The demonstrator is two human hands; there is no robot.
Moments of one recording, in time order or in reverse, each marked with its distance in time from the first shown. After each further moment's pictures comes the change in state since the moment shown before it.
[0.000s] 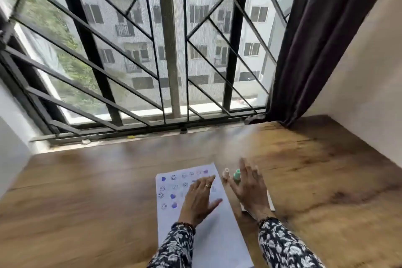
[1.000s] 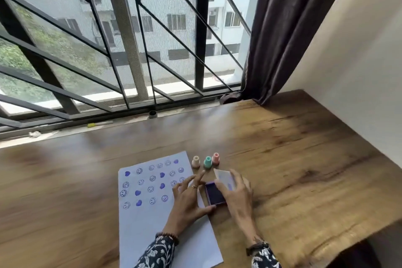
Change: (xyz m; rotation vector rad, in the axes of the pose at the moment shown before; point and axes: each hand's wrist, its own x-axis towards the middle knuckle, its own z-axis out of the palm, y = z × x) left_hand 0.007 0.037 0.052 -0.244 0.037 -0.020; right_hand -0.037 0.042 0.015 0.739 -0.136 0.636
